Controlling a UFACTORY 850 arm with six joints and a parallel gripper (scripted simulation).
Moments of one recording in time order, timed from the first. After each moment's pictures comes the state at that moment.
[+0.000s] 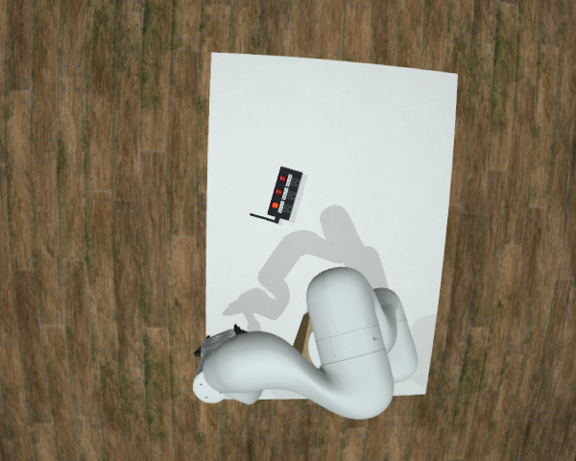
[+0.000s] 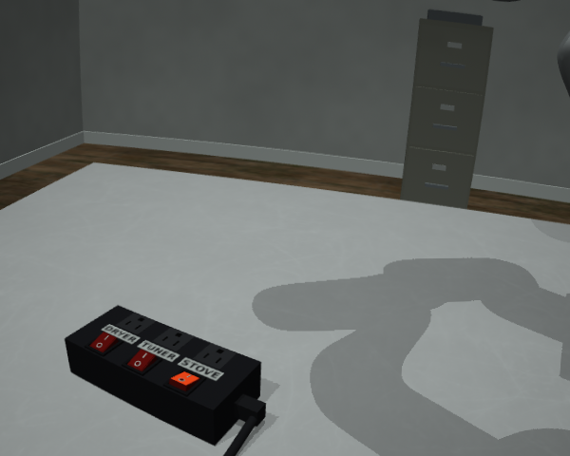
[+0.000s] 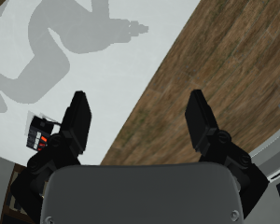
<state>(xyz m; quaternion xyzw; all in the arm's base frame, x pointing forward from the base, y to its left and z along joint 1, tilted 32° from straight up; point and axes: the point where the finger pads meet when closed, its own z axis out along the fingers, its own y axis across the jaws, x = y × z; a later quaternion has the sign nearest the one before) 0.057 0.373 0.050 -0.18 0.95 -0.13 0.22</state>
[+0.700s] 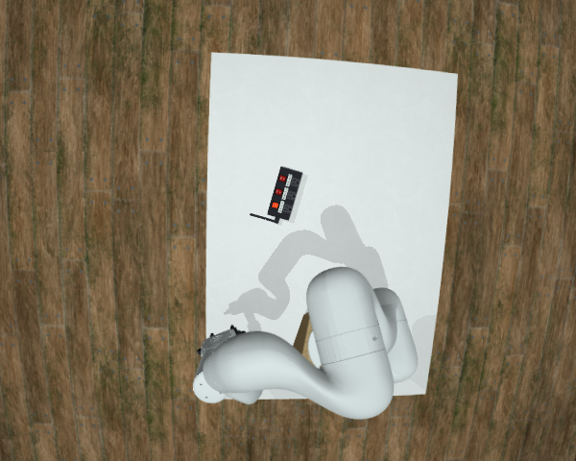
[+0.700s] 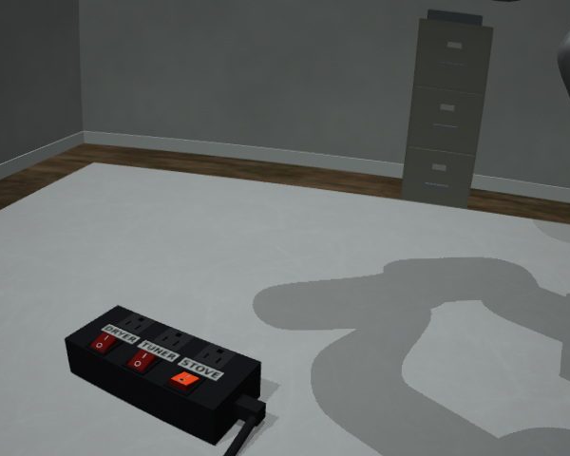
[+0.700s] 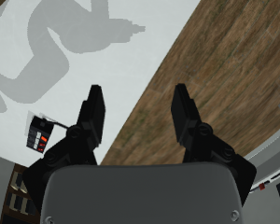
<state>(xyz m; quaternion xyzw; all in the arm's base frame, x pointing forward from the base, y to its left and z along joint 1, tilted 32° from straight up) 0.057 0.373 0.050 -0.18 0.95 -0.13 0.22</state>
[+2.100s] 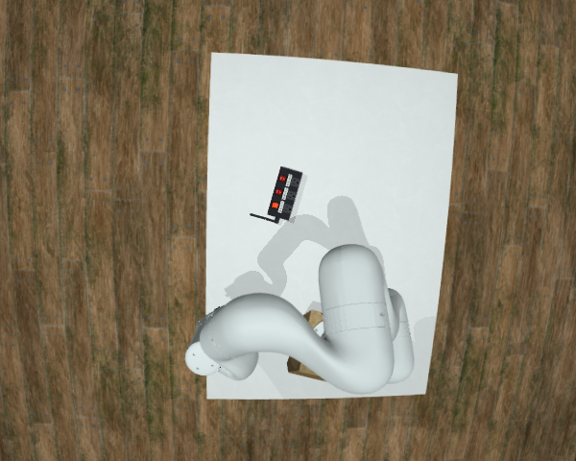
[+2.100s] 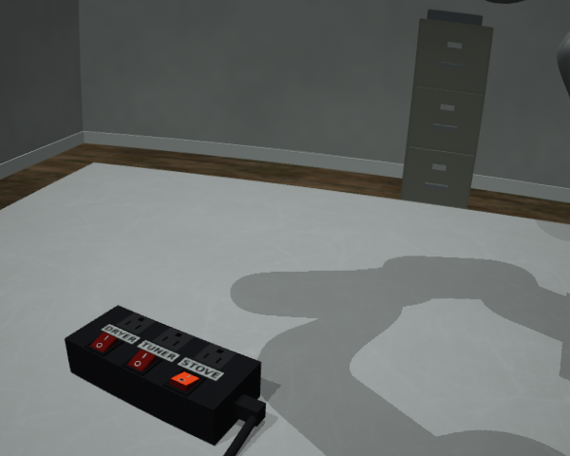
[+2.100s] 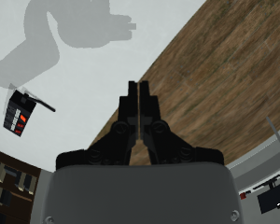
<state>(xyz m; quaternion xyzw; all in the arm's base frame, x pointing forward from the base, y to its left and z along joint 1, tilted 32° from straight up) 0.119 0.386 0.073 -0.25 0.93 -0.16 0.21</state>
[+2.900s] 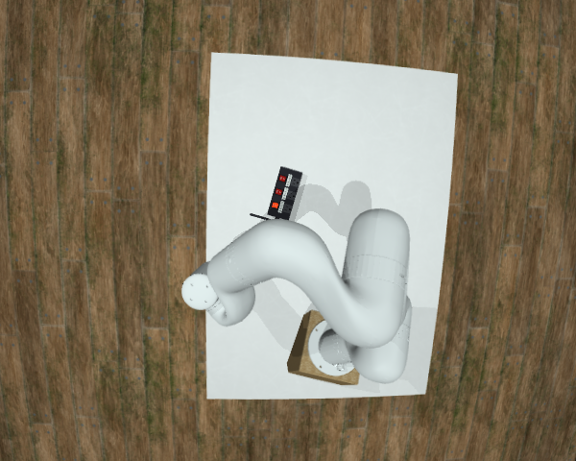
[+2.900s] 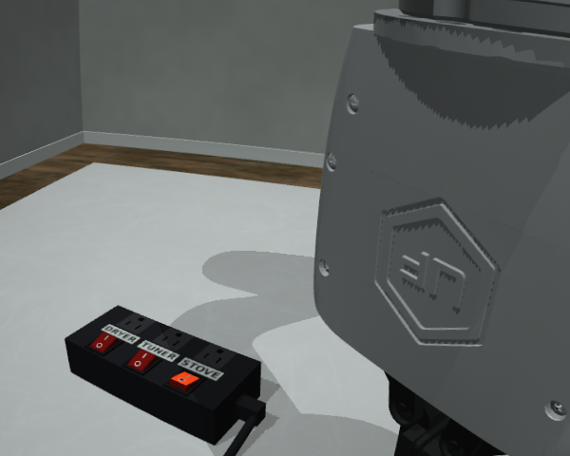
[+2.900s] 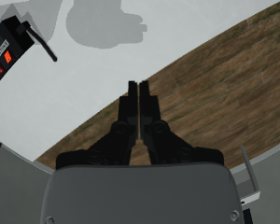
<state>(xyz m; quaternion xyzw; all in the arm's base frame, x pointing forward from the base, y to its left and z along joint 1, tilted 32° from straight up) 0.260 0.376 0.125 -0.39 0.88 -0.21 0.18</state>
